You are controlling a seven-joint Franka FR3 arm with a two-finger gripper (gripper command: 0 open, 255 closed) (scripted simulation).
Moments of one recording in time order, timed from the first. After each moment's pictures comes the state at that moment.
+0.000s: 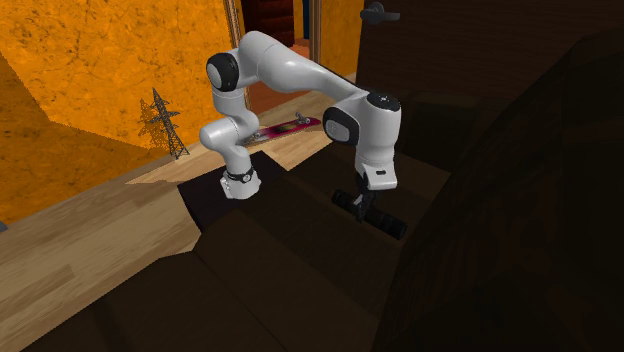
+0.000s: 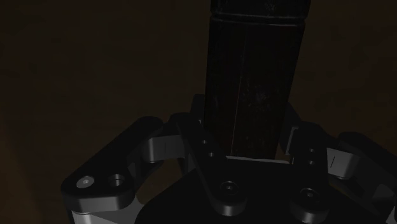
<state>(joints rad) 0.09 0.29 0.07 -1.63 -0.01 1.93 -0.01</state>
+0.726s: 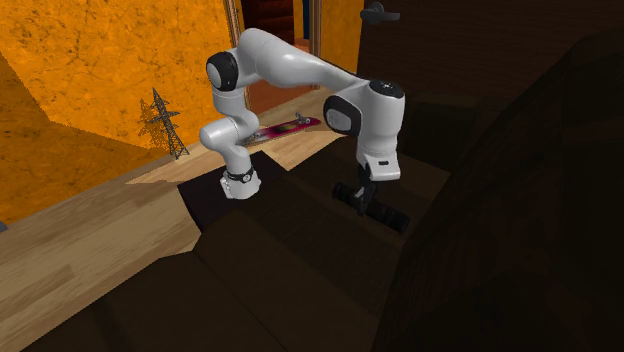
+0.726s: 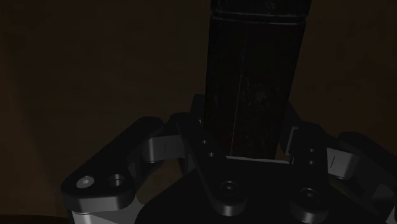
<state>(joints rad) 0.09 0.28 0.07 -1.56 -0.01 1.86 -0.01</state>
